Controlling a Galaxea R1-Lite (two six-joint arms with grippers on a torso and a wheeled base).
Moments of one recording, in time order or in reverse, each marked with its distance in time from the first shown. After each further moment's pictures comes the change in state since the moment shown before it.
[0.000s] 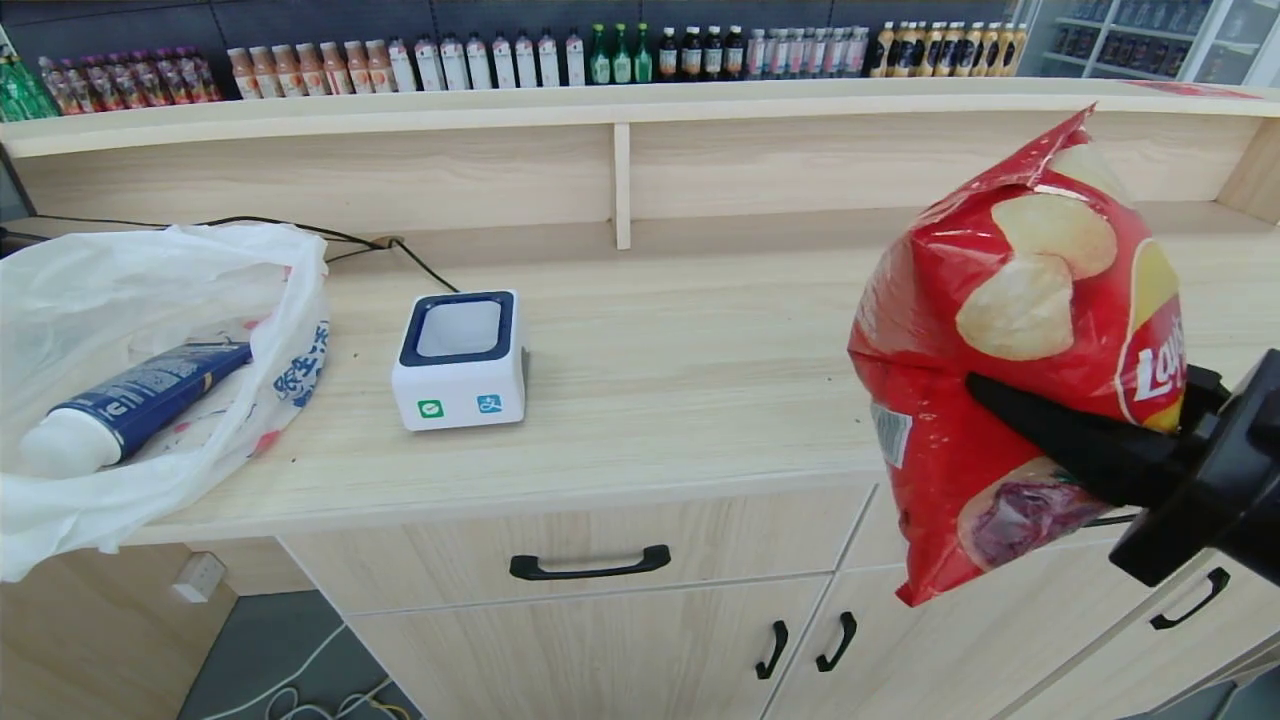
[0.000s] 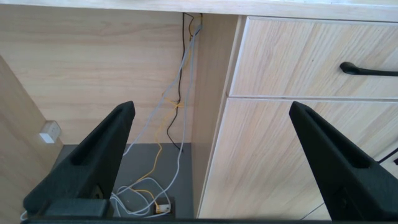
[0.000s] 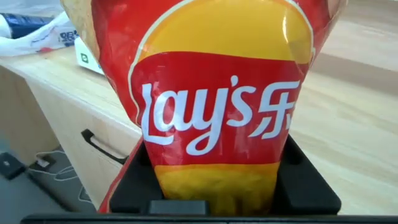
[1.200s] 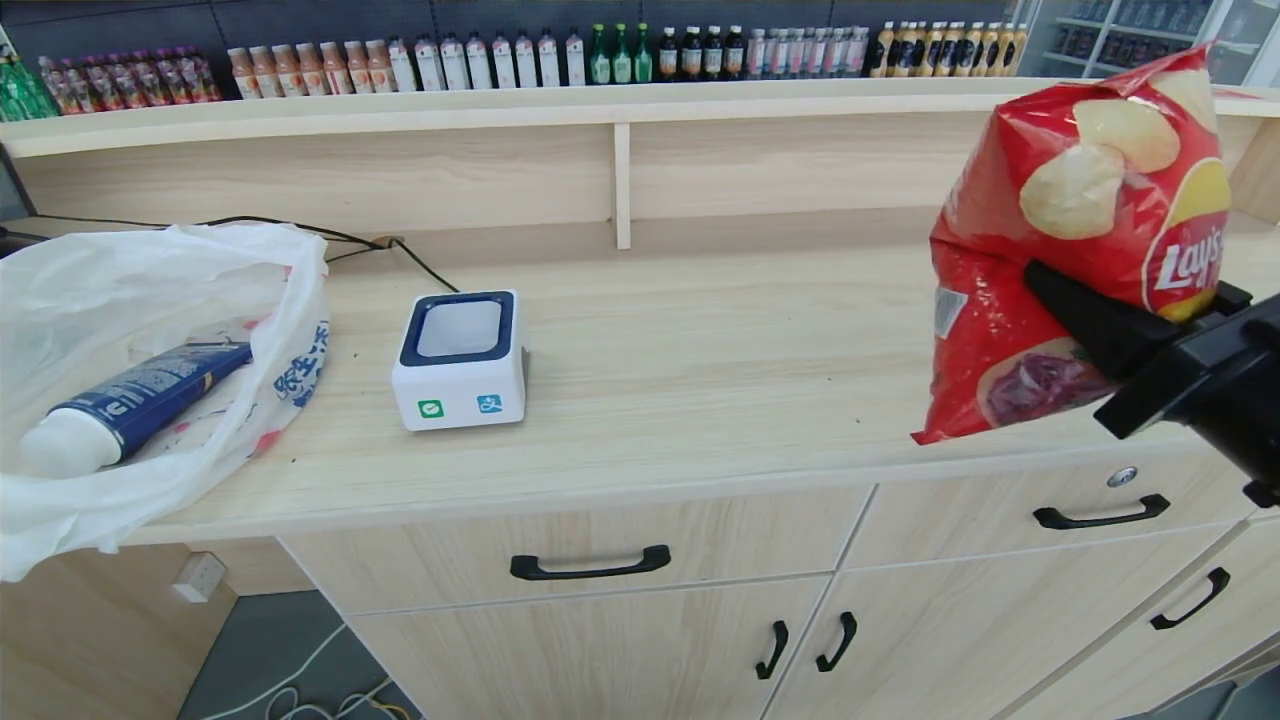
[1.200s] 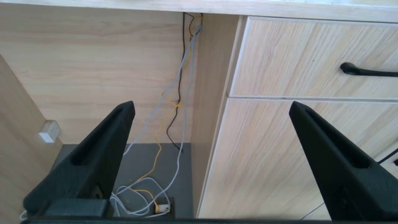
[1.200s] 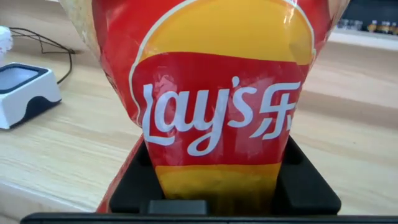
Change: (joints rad) left arm 0.001 0.000 0.000 0.000 0.000 -0.003; right arm -0.256 0.141 0.019 -0.354 0.044 -0.013
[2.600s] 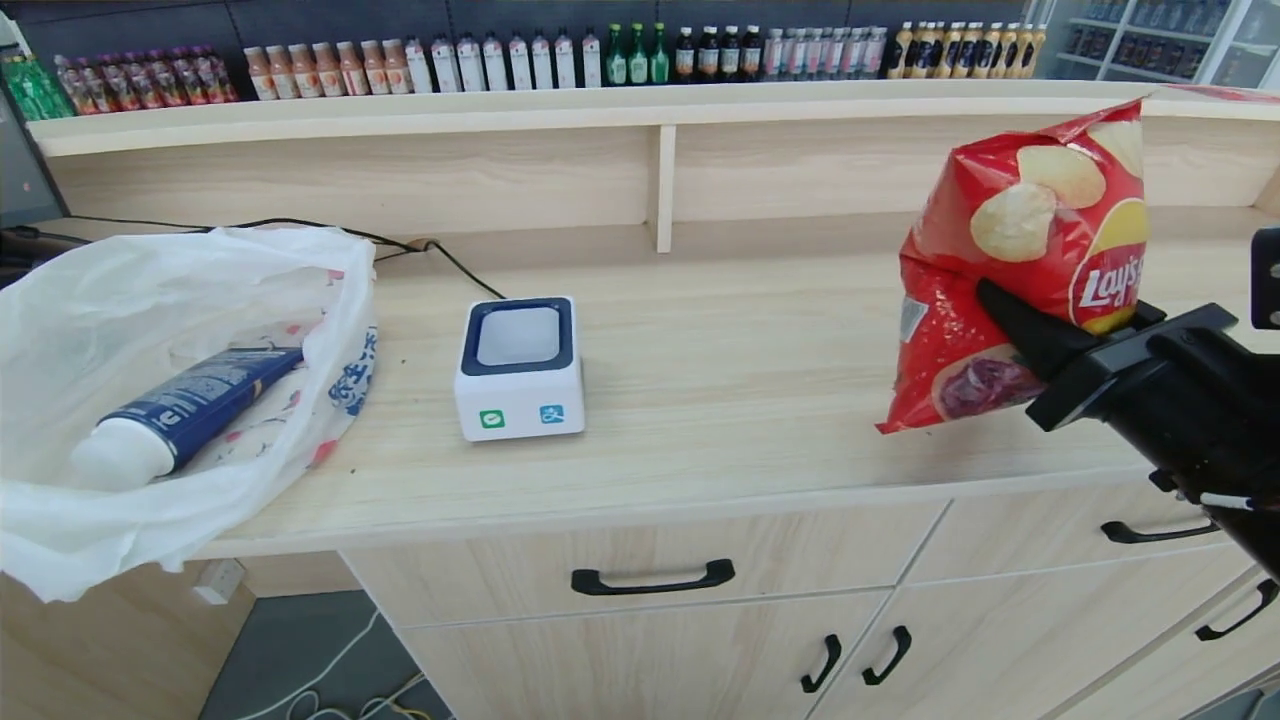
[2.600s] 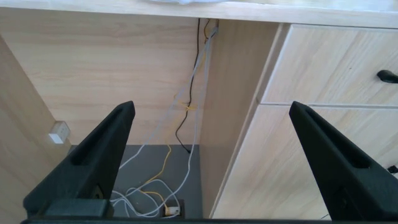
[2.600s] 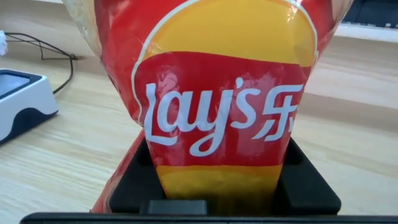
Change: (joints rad) left arm 0.000 0.000 0.000 0.001 0.000 -0.003; right arm -0.089 0.180 0.055 -0.242 0.074 0.060
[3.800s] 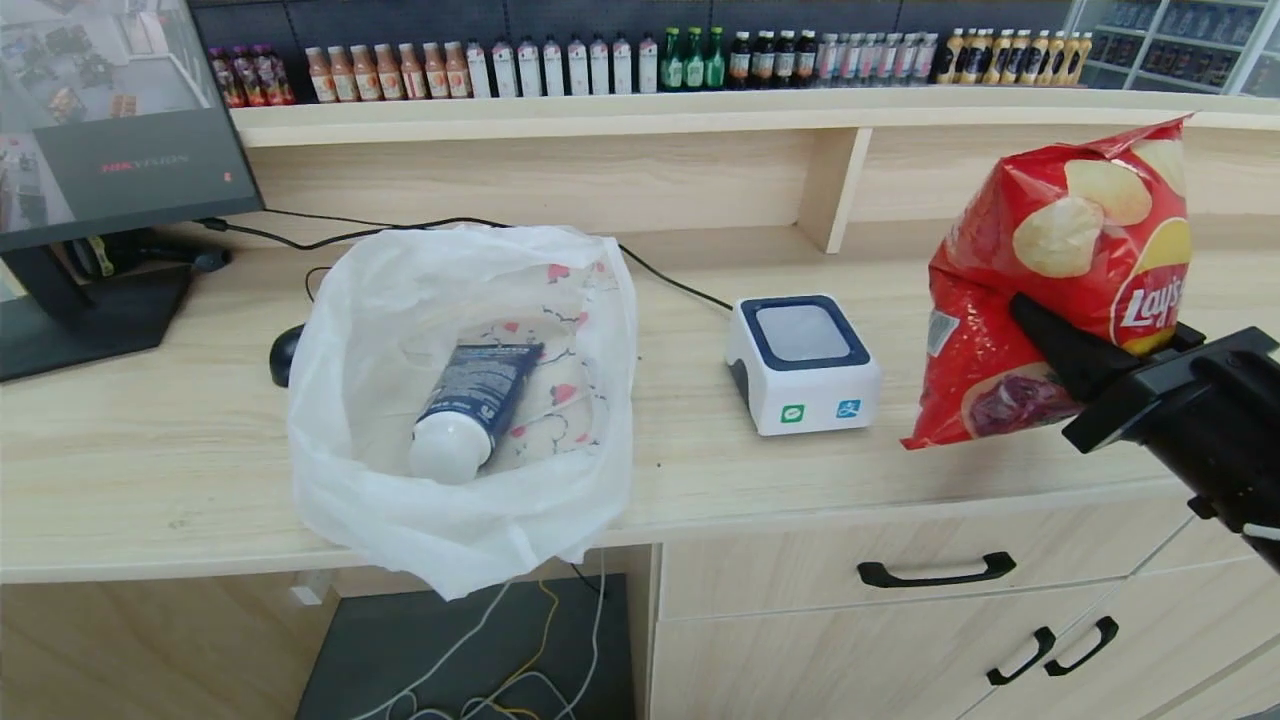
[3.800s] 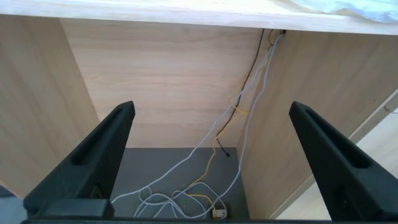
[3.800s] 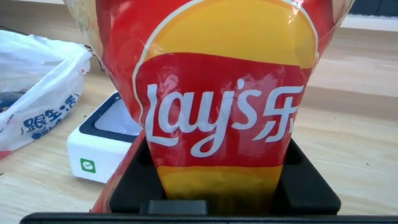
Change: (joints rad) left arm 0.000 0.000 0.000 -0.001 0.000 0.006; right arm -0.032 -0.049 0.070 -0.018 0.001 0.033
